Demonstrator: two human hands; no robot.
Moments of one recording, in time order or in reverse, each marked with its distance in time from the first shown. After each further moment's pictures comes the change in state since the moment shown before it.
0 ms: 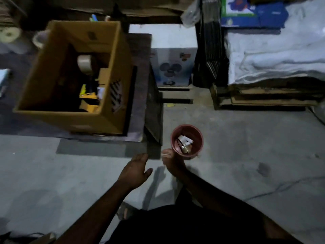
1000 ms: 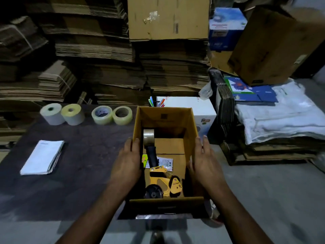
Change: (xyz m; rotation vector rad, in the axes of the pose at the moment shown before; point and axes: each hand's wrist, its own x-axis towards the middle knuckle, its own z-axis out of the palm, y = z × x) left_hand 0.036 -0.193 -0.352 0.147 0.493 0.027; right_hand 0.014 -0.350 0.069 -0.847 0.689 -0.294
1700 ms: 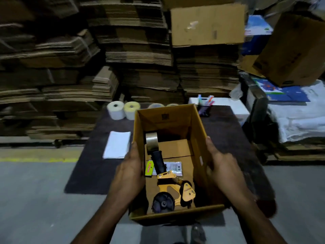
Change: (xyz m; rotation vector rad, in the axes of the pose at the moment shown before) left_hand -0.138 -0.241 -0.117 -0.262 0.071 -0.078; right_hand -0.131 -0.274 -0.028 0.196 -0.027 0.035
